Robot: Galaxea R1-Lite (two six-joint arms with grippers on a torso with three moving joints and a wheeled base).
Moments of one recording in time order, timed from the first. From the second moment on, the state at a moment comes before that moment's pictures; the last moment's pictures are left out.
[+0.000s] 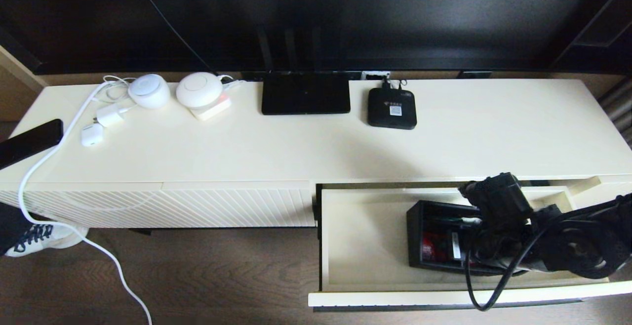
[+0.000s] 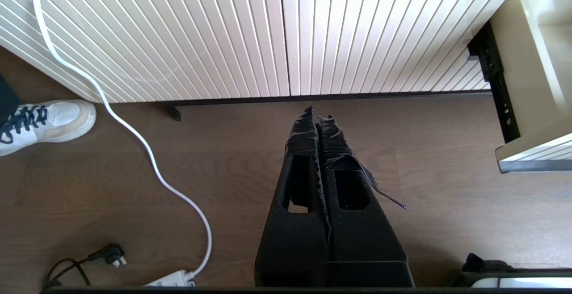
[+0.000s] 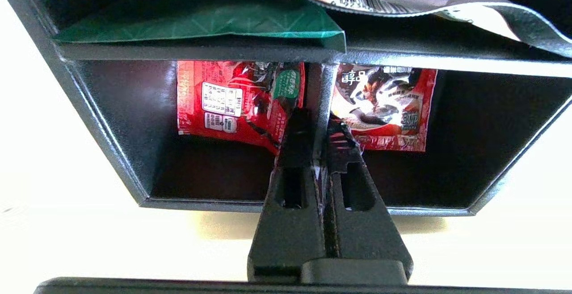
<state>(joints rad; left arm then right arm) 0.00 0.00 0.00 0.00 0.00 0.03 0.36 1.81 -0.77 -0.16 -0.23 0.42</state>
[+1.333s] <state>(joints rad) 0.00 0.00 0.00 0.00 0.00 0.03 0.38 1.30 -0.67 0.13 -0.26 0.26</state>
